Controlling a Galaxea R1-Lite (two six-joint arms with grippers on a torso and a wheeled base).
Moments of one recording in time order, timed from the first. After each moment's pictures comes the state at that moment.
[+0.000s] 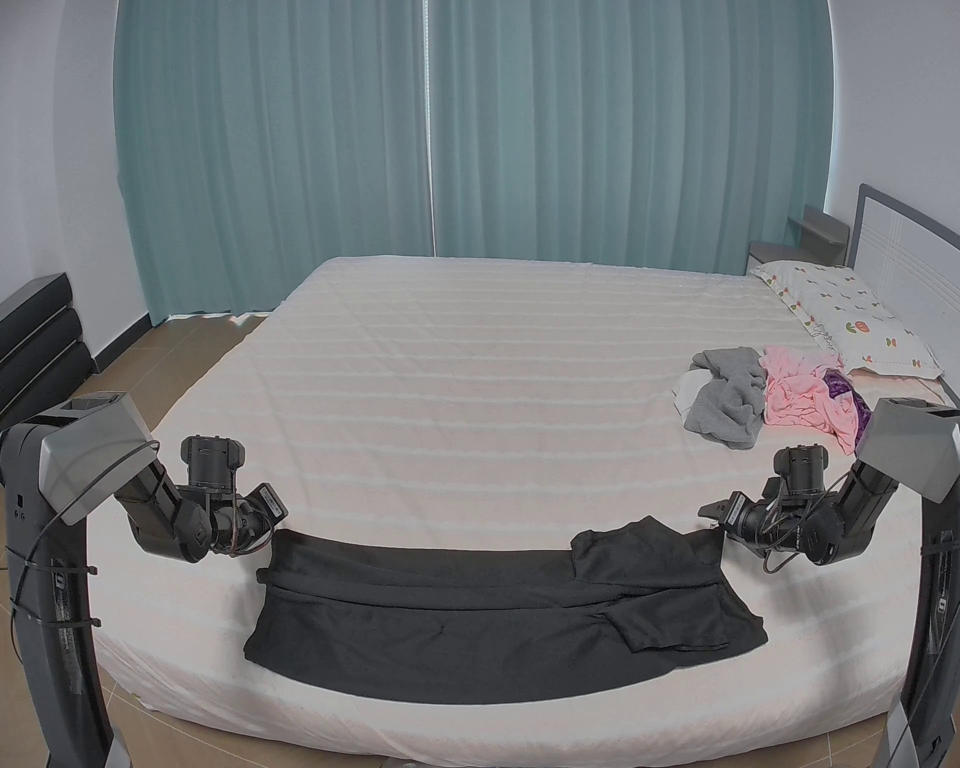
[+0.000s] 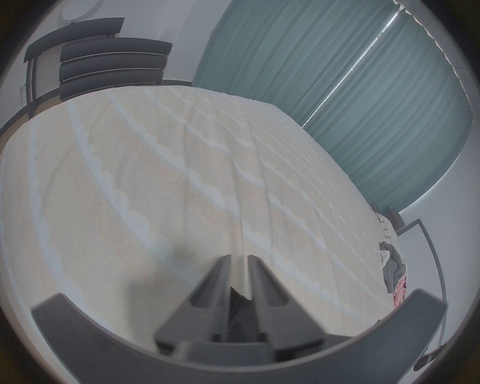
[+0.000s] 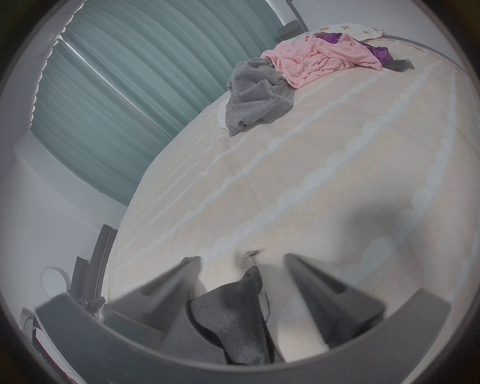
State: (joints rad) left arm 0.01 2.38 -1.00 -0.67 -0.03 -0.68; right arm -0.01 2.41 -0.90 -0.81 0.21 0.60
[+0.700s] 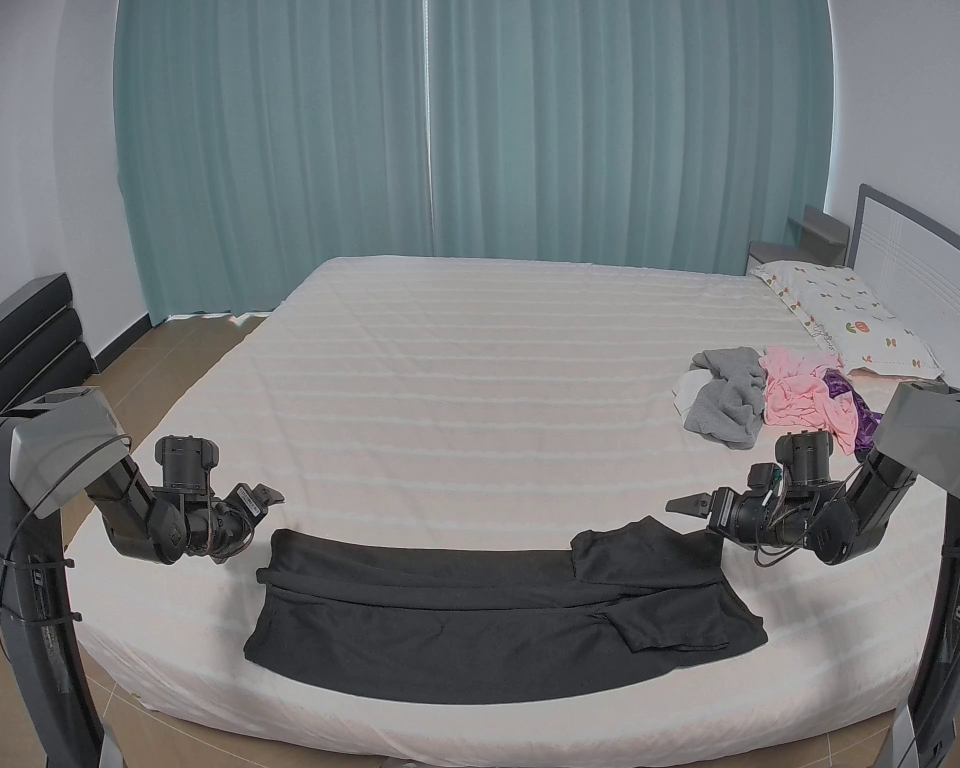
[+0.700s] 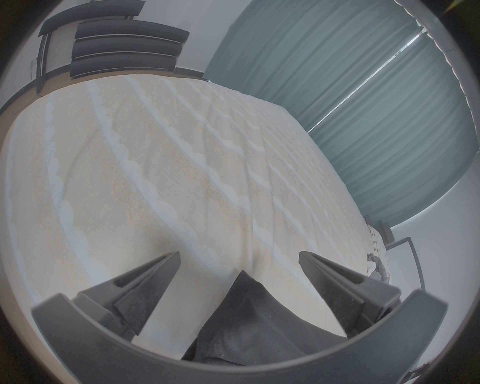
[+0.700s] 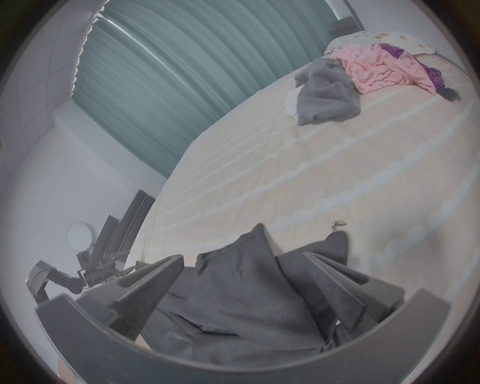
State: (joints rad) left arm 0.06 2.30 -0.90 -0.67 -0.12 -0.76; right arm 0.06 2.26 -0.79 -0.80 0.41 0.48
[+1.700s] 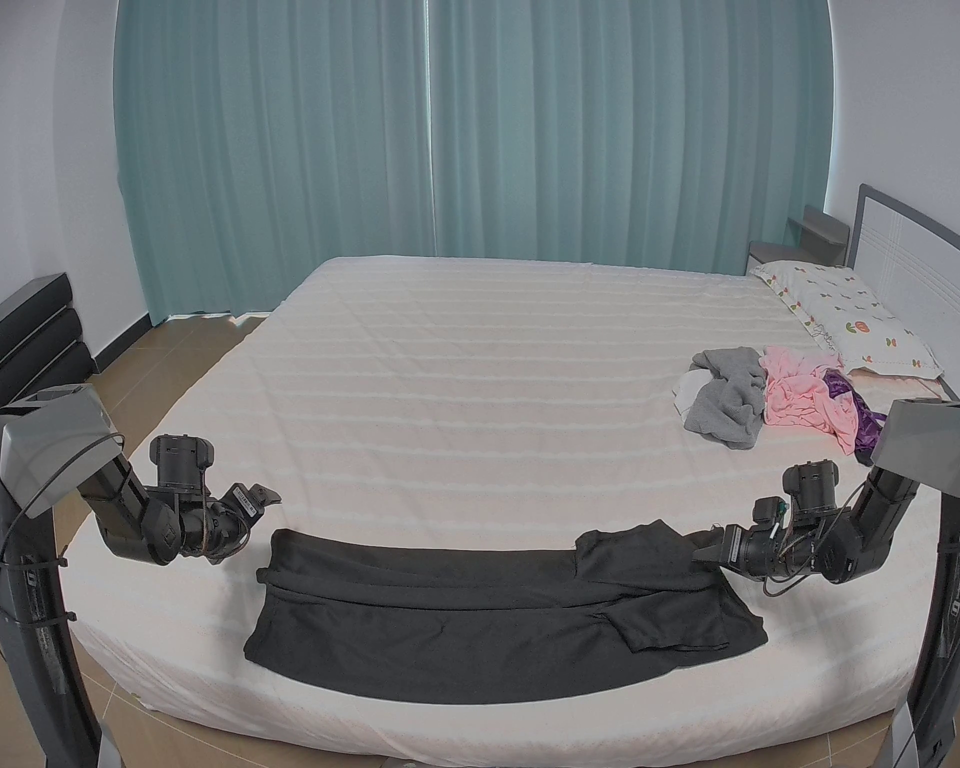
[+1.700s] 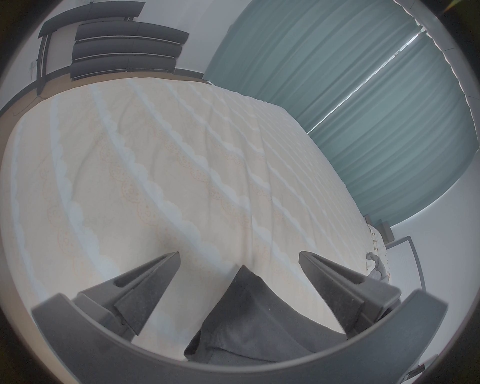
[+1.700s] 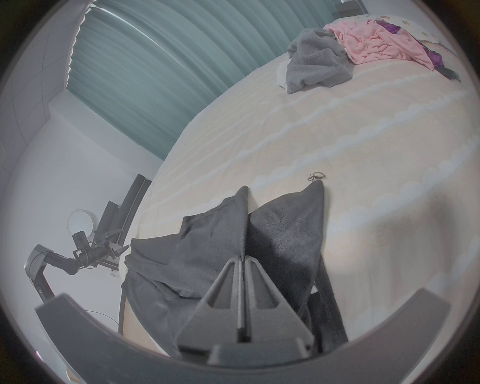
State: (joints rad) left arm 0.06 2.27 -0.87 -0.67 -0.12 -0.75; right arm 0.01 2.31 -0.71 -0.80 0.50 0.38
